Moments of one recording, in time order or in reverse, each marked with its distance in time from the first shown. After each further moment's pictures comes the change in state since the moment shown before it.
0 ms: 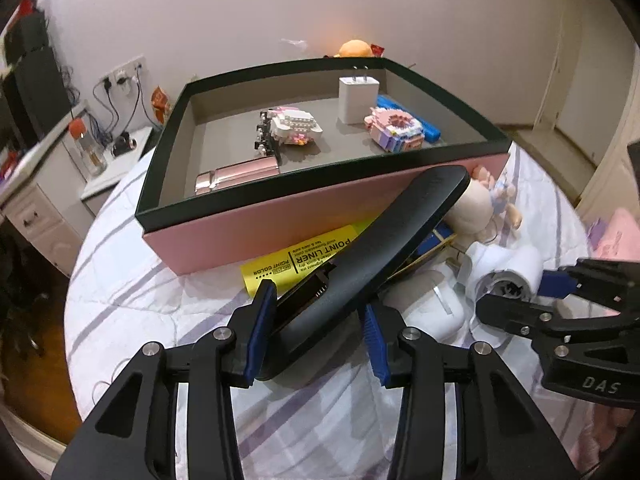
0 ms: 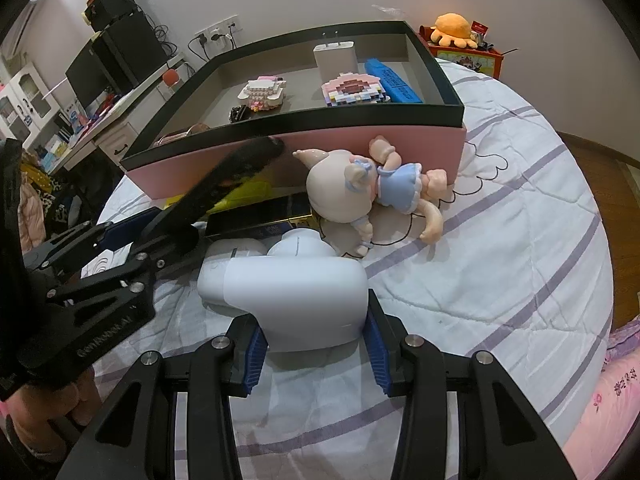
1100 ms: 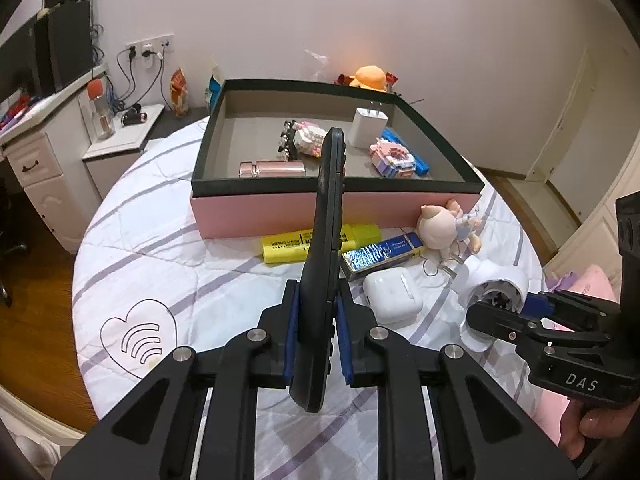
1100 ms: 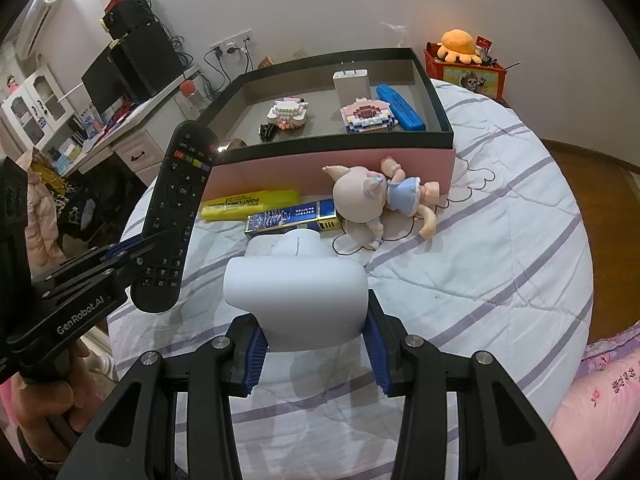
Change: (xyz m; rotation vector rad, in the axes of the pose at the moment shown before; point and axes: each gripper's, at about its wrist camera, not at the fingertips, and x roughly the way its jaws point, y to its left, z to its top) left arm -0.047 0.017 -0.015 -0.180 -0.050 -0.069; right arm -0.036 0.011 -0.005 -0.019 -0.049 0.036
